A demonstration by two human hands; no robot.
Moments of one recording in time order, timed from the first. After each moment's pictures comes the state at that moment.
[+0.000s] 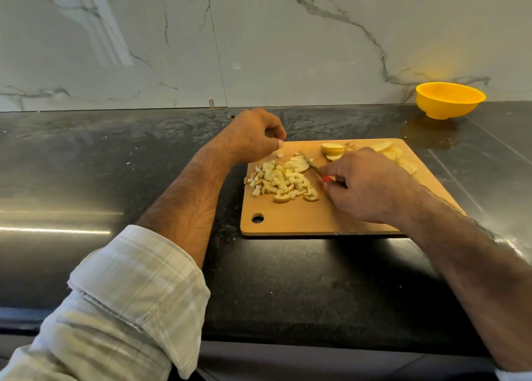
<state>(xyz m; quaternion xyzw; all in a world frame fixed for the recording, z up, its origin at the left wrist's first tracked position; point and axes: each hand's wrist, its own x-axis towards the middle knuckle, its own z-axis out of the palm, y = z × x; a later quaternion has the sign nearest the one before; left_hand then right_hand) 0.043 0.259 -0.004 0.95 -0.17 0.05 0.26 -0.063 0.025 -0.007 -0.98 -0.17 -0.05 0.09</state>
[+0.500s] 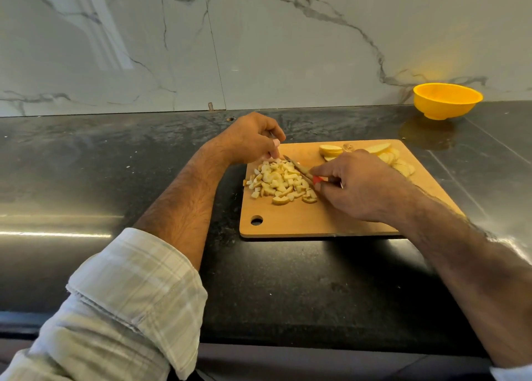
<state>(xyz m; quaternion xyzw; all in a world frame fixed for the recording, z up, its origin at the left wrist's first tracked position) 0.041 0.262 -0.002 0.93 -0.15 -0.02 0.34 -0.056 0.024 -0.014 -0.97 -0.19 -0.06 0.14</state>
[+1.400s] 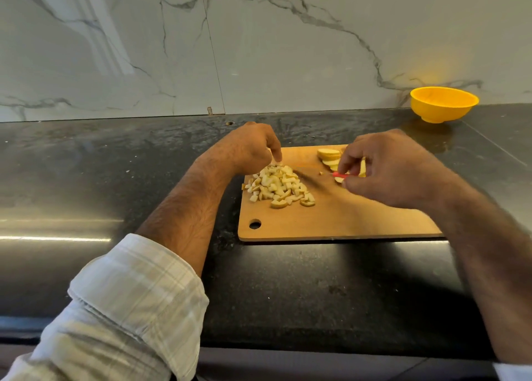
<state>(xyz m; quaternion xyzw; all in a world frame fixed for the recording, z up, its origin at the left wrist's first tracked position) 0.039 0.254 -0.001 0.97 -0.18 -0.01 0.16 -0.060 -0.009 0.014 -0.96 -0.18 -0.08 0.18</state>
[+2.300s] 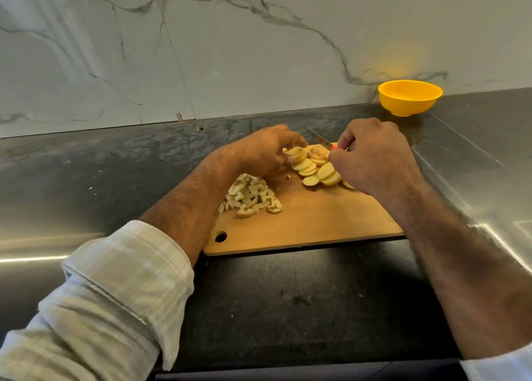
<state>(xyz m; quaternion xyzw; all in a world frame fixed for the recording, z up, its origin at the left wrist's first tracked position) 0.067 0.176 -0.007 0.94 -0.30 -0.07 0.17 -0.034 -0.027 0.001 -0.95 0.04 -0.20 0.24</state>
